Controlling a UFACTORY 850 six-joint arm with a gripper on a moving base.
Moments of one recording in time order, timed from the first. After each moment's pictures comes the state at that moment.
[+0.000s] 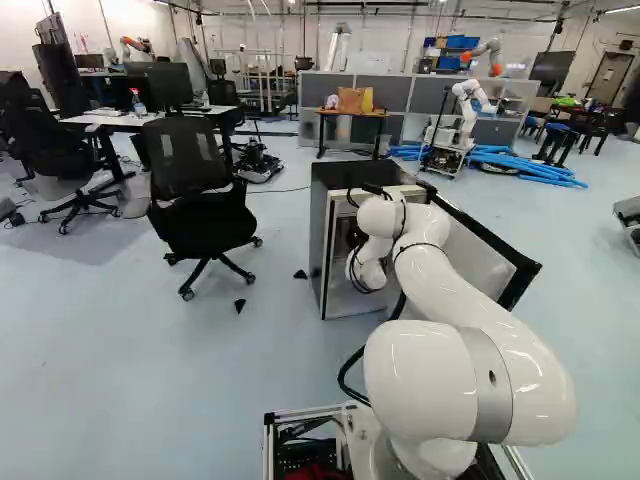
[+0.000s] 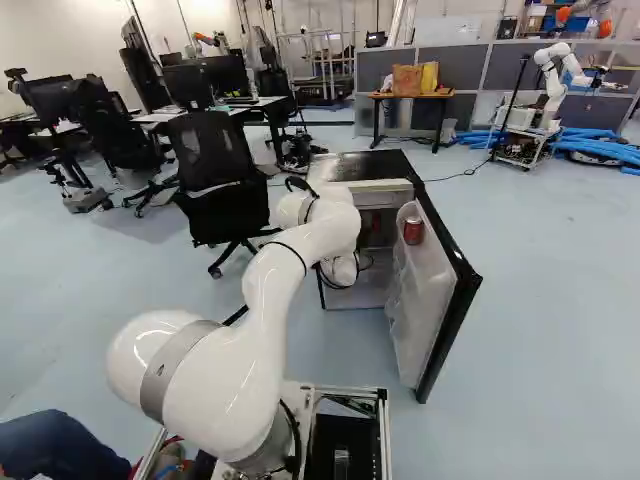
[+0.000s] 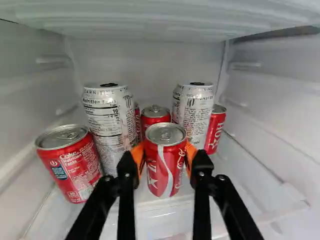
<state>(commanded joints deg) -14.7 -92.8 -102.3 -9.4 74.3 0.0</state>
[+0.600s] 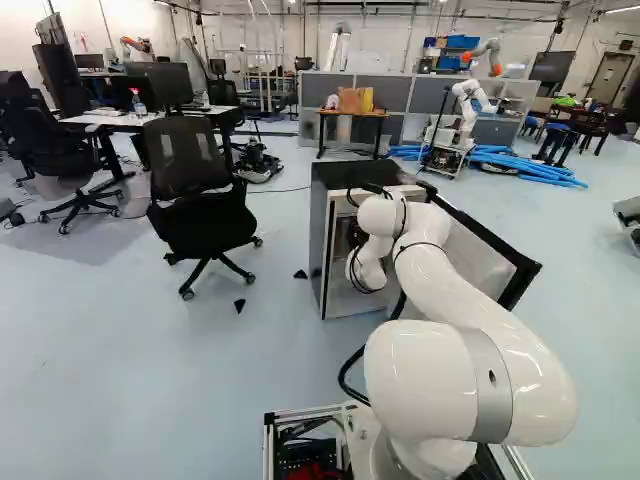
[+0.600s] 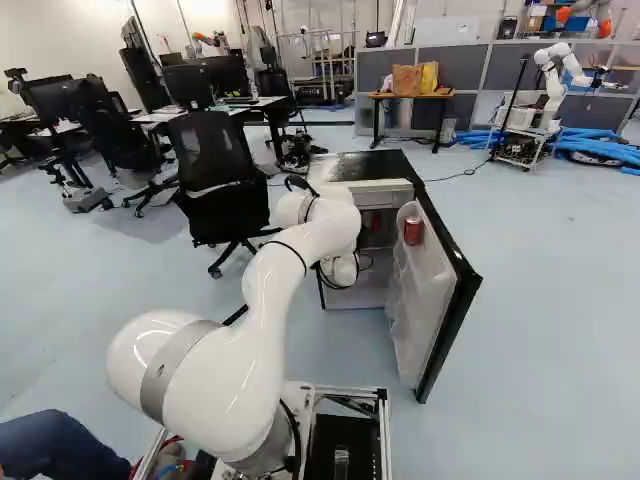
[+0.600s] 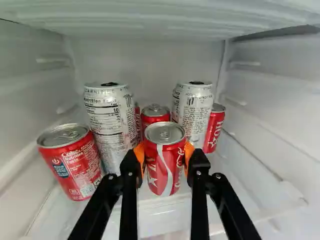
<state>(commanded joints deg) -14.8 -91.8 -100.5 -9.4 74.3 0.0</state>
